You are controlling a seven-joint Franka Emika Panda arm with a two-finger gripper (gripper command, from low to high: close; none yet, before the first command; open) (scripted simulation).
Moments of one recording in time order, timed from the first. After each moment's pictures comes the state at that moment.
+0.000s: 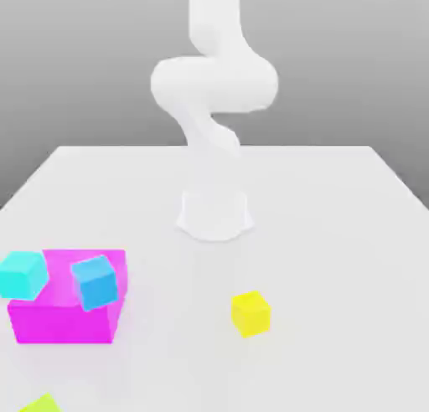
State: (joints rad) arm -0.02 -0.71 0.00 -2.29 0.00 2.32 0.83
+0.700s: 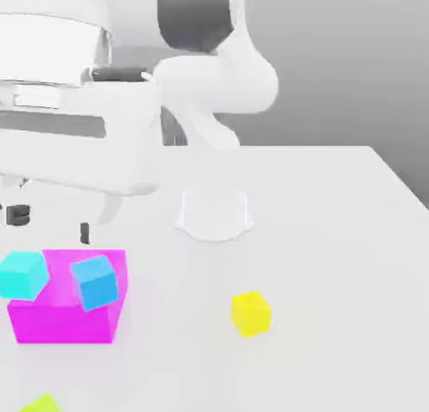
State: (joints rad) arm -0.20 0.06 -0.08 -2.17 0.02 2.49 1.08
